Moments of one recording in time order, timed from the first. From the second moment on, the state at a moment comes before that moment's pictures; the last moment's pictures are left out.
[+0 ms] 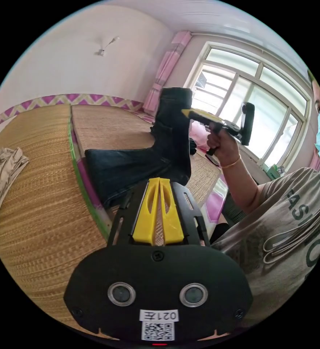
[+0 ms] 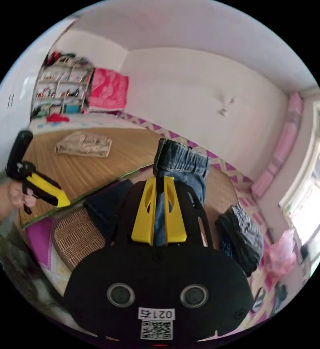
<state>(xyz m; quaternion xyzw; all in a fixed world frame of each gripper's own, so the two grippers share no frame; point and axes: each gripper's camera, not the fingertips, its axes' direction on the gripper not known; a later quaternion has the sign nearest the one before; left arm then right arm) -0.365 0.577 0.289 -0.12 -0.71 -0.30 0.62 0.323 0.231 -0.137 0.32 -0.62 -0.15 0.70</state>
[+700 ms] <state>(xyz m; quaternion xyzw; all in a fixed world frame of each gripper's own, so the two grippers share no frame) -0.427 0.659 0.187 -0.07 -0.72 -0.32 0.61 0.010 0.402 -0.302 0.18 -0.76 -0.34 0.52</state>
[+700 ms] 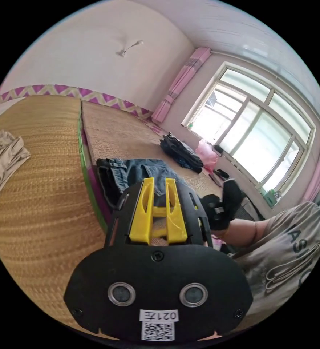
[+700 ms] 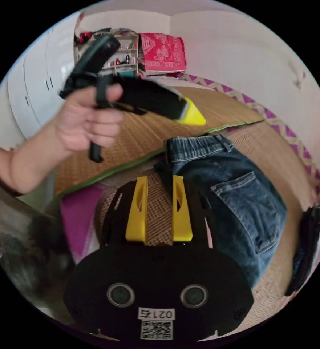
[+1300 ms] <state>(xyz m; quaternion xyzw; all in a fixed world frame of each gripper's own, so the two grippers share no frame) -0.460 0.814 0.103 0.01 -0.67 -0.53 0.52 -0.223 0.442 0.253 -0.29 -0.87 -0.03 0.40</state>
